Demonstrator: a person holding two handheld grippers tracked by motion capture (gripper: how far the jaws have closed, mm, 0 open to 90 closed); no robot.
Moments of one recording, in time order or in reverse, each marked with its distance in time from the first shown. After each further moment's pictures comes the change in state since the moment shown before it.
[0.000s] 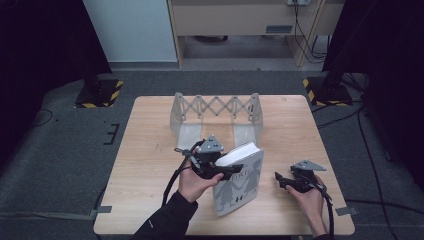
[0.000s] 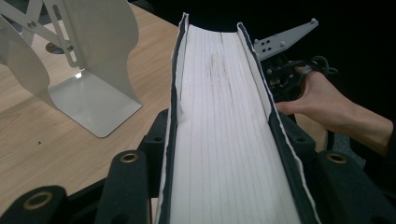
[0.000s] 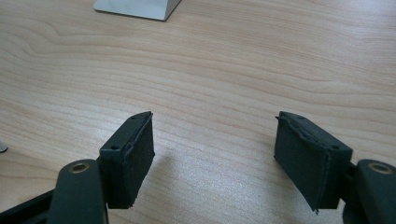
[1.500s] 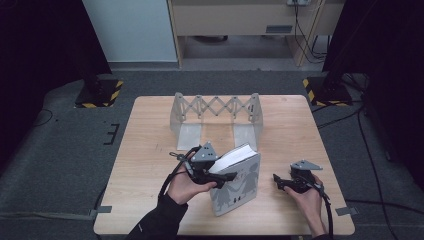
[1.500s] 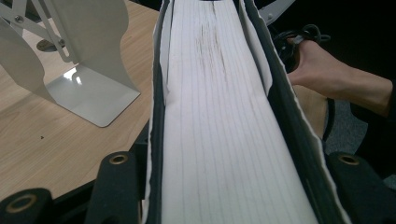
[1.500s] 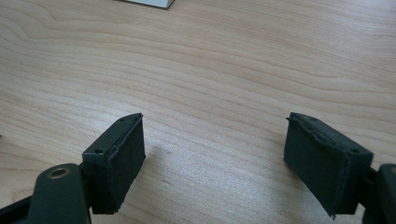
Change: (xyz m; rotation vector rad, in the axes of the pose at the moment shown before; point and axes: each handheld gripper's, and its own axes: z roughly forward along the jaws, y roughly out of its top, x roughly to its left) left arm 0.006 -0.020 -0.008 0.028 -0.035 0.096; right arm 0.004 0.001 0.003 0.041 -0.011 -0.029
